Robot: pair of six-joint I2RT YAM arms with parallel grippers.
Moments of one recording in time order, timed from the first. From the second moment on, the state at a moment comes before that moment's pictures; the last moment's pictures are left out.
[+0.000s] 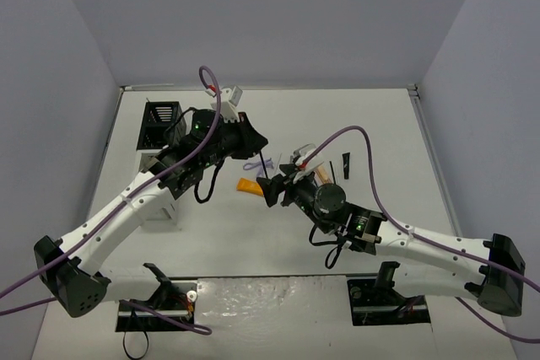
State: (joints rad) left arm -0.70 1.25 1.27 -0.36 0.05 -0.61; right arm 1.11 1.05 0.68 0.32 0.44 0.21
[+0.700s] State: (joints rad) left arm -0.10 1.60 1.54 -0.10 -0.23 -0.23; right arm 0.90 1.00 0.69 0.04 0.47 0.26
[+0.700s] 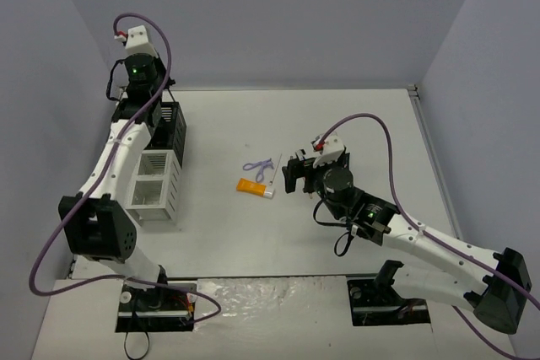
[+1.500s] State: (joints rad) left arm 0.10 1.95 1.57 0.09 -0.12 -0.28; right arm 0.84 1.00 0.68 -0.06 0.46 0.25
